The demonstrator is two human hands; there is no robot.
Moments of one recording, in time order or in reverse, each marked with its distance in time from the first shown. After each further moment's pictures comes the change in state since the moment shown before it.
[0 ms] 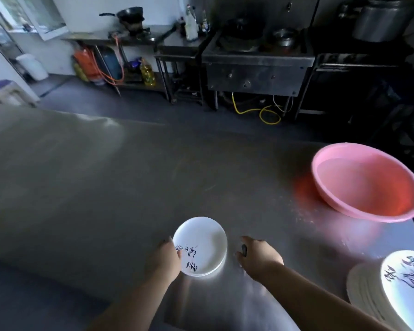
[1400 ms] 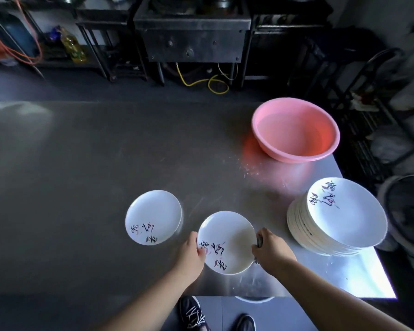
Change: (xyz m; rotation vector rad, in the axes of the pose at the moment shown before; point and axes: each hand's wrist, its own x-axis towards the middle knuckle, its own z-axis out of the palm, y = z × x) left_hand -0.104 0.098 0.073 -0.371 -0.296 0.350; right_hand -0.100 0.134 0.032 0.201 0.108 0.411
